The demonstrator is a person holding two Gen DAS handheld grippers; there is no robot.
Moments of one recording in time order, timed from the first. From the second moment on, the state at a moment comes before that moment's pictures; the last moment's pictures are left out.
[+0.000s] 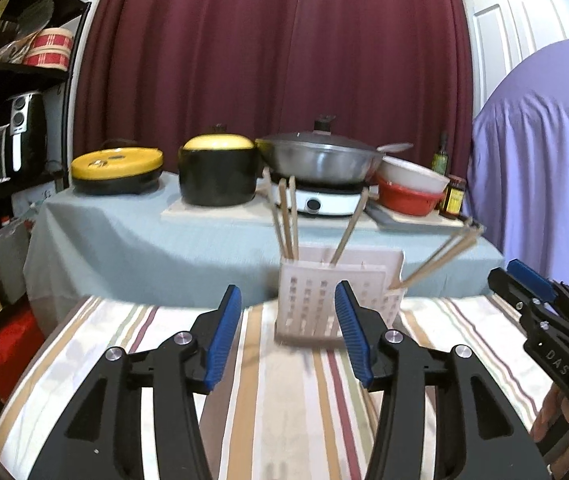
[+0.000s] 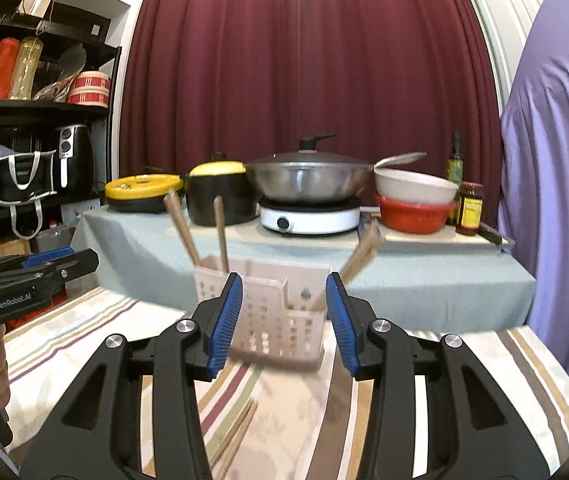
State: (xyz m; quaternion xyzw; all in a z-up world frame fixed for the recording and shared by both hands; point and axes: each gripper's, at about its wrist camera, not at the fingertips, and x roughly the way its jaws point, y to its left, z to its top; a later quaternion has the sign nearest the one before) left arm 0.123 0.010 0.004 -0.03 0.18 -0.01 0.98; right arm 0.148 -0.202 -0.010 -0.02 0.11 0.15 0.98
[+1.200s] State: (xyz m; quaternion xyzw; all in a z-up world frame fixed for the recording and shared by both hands) left arm 0.025 -0.001 -0.092 -0.02 0.27 0.00 0.96; right arm 0.026 -0.197 -0.121 -0.04 0.22 0.16 0.96
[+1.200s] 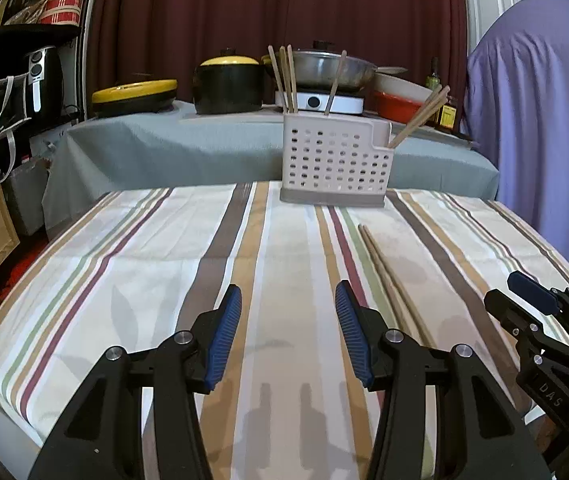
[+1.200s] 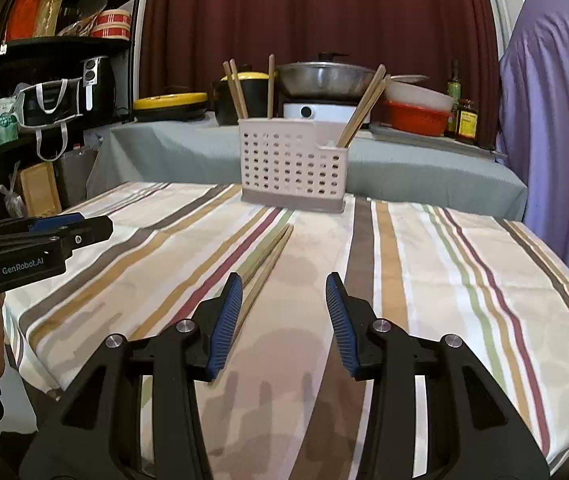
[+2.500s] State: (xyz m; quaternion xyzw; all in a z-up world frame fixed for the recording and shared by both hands) left arm 0.009 0.010 -0.120 -0.02 0.30 0.00 0.95; right arm 0.032 -0.169 -0.166 -0.08 0.29 0.18 0.94
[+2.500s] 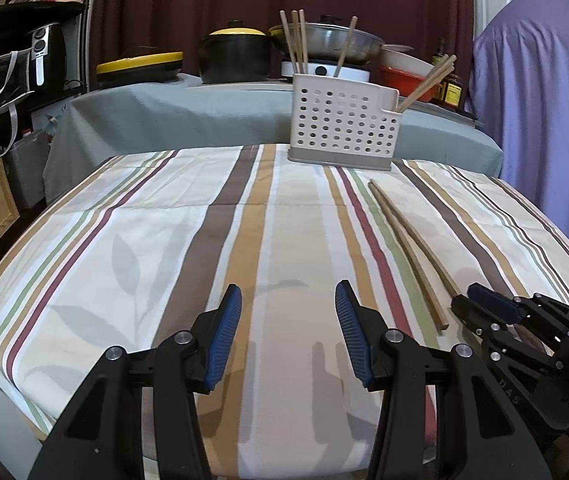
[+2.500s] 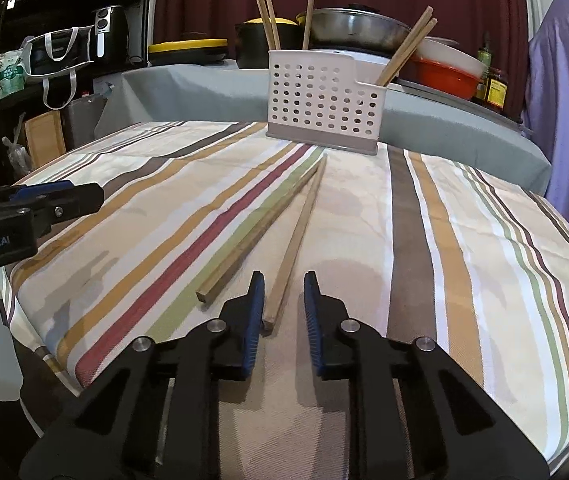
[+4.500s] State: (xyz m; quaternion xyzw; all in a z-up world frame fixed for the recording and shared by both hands) left arm 0.026 -0.085 -0.141 0.04 0.31 -0.07 0.95; right arm 0.023 -0.261 -0.148 0.01 0.24 0.14 0.96
